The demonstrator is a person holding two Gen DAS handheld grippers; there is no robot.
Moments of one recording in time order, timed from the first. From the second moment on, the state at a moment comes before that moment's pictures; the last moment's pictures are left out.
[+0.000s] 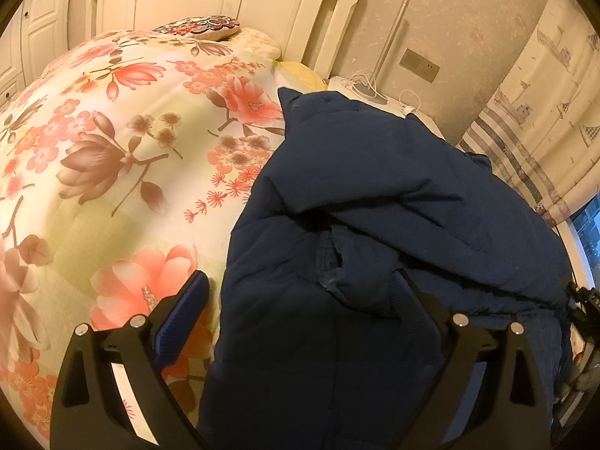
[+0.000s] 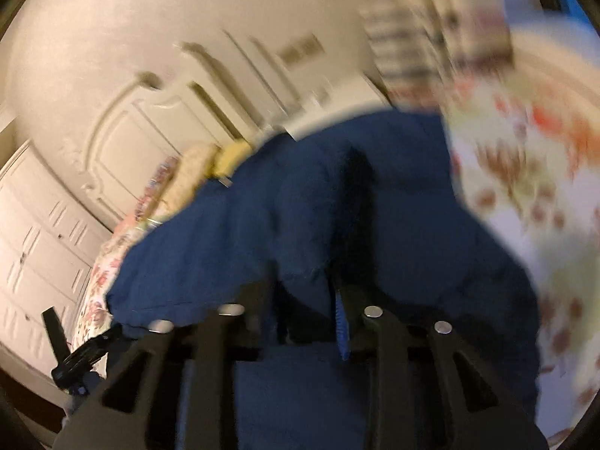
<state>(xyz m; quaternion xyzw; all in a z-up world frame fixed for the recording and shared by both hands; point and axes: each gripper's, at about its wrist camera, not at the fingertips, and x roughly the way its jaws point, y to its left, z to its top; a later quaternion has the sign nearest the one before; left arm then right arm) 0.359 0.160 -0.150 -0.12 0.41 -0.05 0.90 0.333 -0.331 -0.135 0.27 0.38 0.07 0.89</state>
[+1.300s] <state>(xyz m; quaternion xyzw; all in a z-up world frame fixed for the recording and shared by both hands) 0.426 0.030 -0.133 0.08 0.39 -0.05 0.92 0.383 -0.242 -0.087 0.03 0.36 0.10 0.93</state>
